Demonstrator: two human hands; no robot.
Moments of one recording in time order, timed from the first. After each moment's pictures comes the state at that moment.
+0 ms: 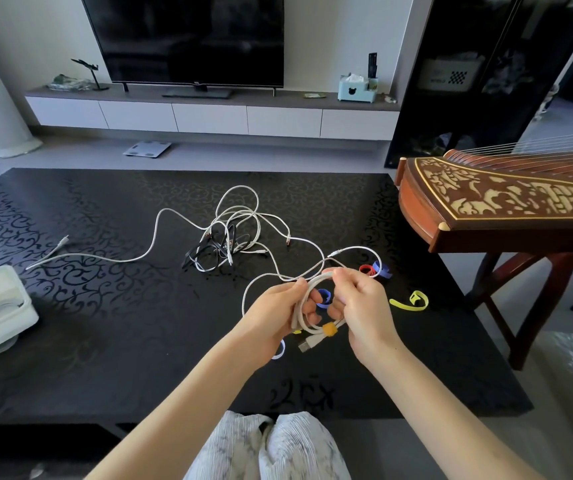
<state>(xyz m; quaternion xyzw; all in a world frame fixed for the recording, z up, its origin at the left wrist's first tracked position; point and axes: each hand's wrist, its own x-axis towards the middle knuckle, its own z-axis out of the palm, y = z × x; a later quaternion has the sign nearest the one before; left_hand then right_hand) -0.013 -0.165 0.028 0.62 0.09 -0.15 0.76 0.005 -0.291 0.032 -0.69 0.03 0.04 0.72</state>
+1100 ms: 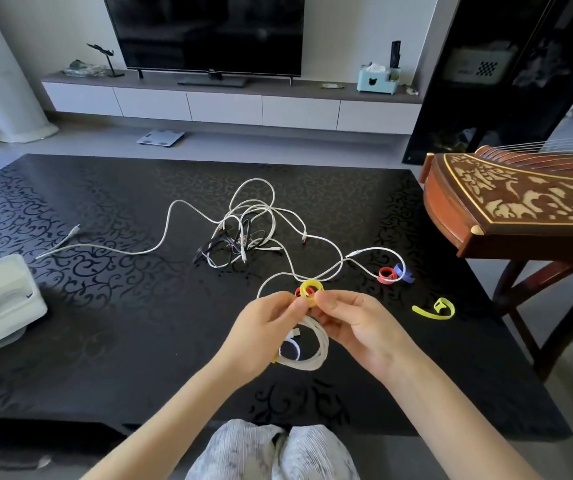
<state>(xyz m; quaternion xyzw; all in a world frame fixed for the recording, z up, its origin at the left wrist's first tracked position) -0.030 -0.125 0.012 0.84 0.01 0.01 0.54 0.013 -0.281 0.020 -0.59 -0.03 0.29 0.76</state>
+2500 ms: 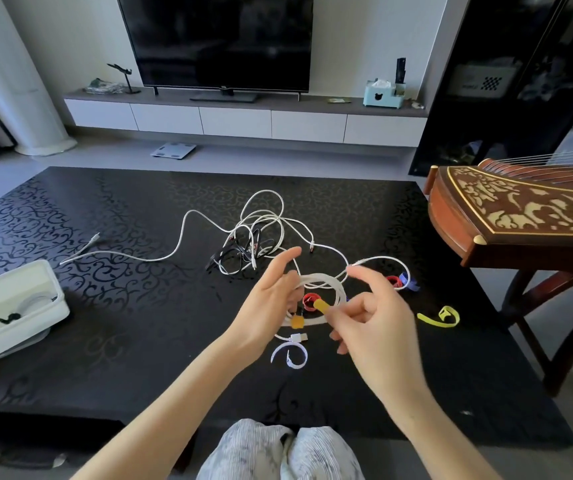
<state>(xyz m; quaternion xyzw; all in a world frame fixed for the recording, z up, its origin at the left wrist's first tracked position) -0.028 -0.127 0.052 0.71 0.04 0.01 0.70 -0.037 -0.271 0.060 -0.84 -0.06 -0.05 0.54</state>
